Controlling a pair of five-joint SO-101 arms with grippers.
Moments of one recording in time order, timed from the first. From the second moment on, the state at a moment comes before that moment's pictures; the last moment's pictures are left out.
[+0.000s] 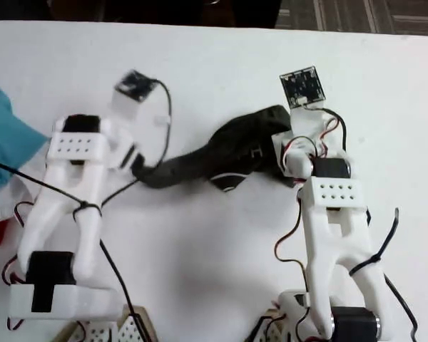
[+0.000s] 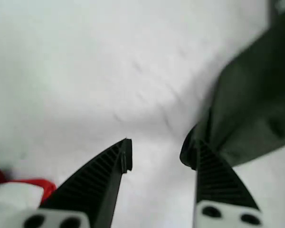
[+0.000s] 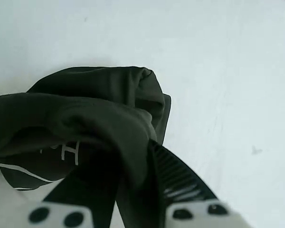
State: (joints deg) left arm -7.7 -4.6 19.5 62.7 -24.2; right arm -3.0 -23.8 38.9 38.9 18.7
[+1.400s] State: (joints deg) left arm -1.9 10.4 19.7 57.0 -23.7; right arm -3.0 -23.8 38.9 38.9 18.7
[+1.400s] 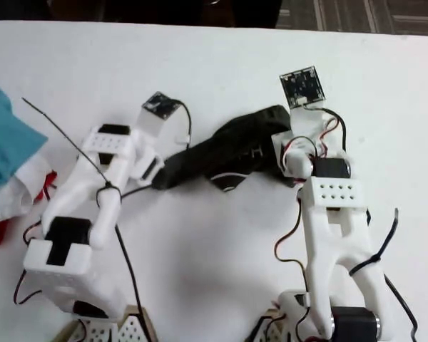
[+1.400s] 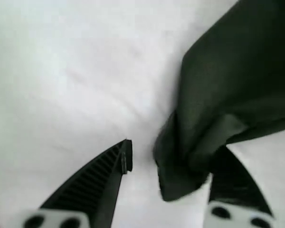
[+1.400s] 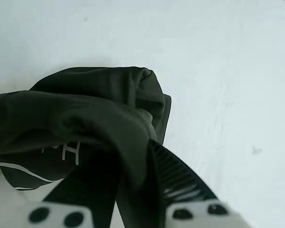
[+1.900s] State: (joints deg) left arm -1.1 10.9 15.8 61.9 -23.7; right arm -3.0 -23.8 38.9 38.9 18.7
